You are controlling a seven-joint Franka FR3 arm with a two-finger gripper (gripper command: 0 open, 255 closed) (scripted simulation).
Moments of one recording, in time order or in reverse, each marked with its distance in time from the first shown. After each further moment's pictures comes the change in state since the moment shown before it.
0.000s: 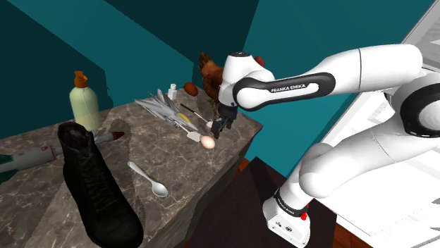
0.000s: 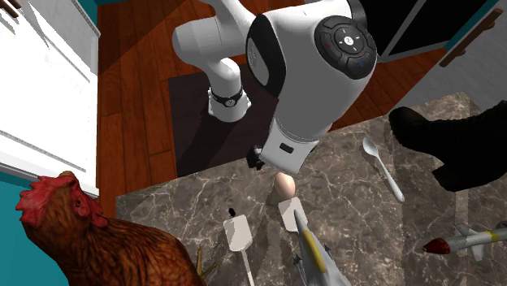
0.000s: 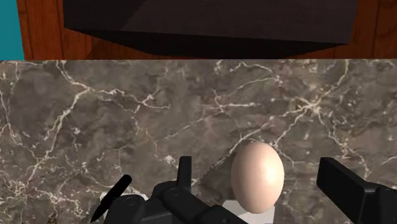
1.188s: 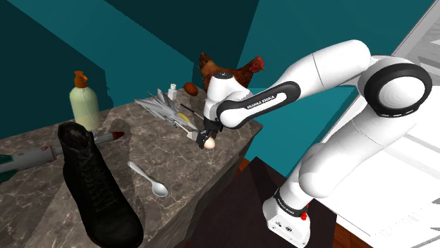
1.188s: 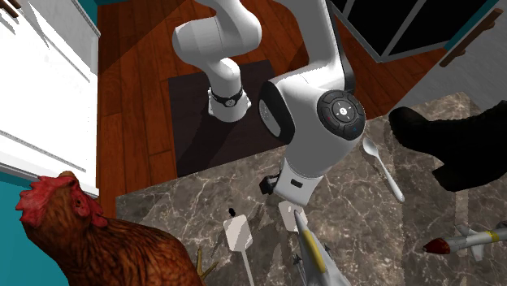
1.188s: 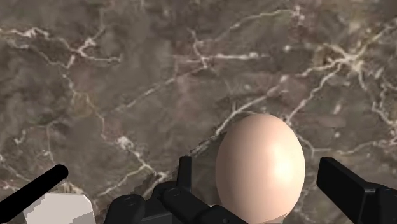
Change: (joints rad) arm -0.007 0.255 0.031 -0.008 -0.042 0.307 0.052
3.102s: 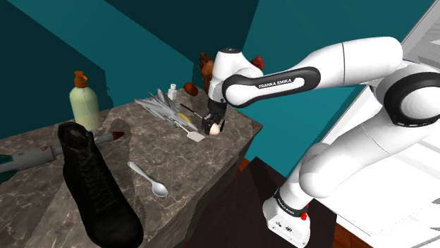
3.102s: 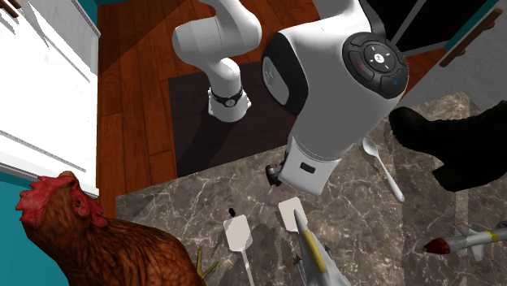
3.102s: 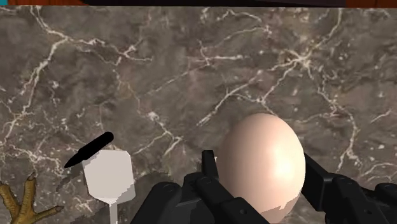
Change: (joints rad) arm 0.009 -0.134 -0.014 0.107 0.035 -0.238 -0.042
